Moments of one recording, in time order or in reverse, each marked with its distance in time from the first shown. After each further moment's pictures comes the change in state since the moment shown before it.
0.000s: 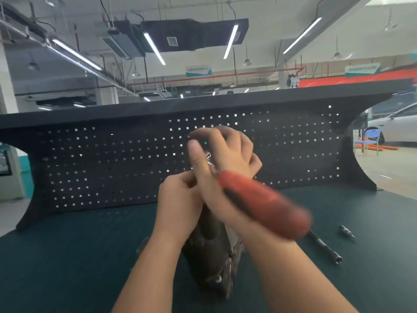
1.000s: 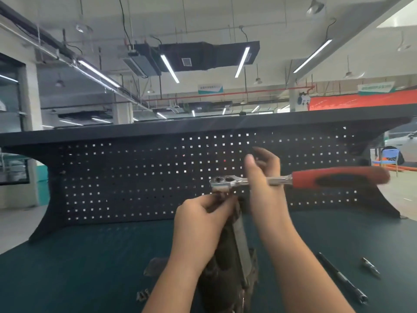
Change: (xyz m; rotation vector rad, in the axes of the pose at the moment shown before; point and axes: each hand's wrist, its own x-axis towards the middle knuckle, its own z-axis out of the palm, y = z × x) left_hand 0.001 0.000 0.004 0.009 -0.008 0.030; right_hand 0.015 0.017 -0.014 0.508 0.073 0.390
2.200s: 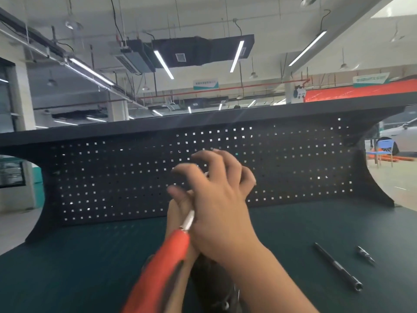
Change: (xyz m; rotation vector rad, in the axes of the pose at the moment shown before) left_hand 0.016 -0.013 -0.001 0.182 0.010 -0.069; right_hand -0.029 0.008 0.035 -0.728 -0.040 -0.737
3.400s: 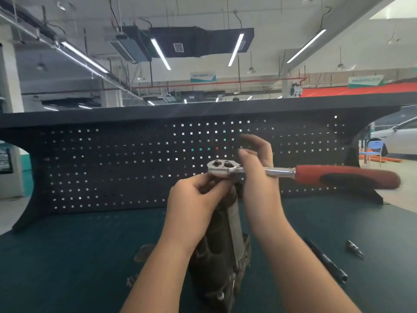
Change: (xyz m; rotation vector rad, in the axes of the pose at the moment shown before) left_hand -0.017 0.019 -0.002 -0.227 -0.100 0.161; right_hand 0.012 0.035 -0.025 0.963 0.098 0.710
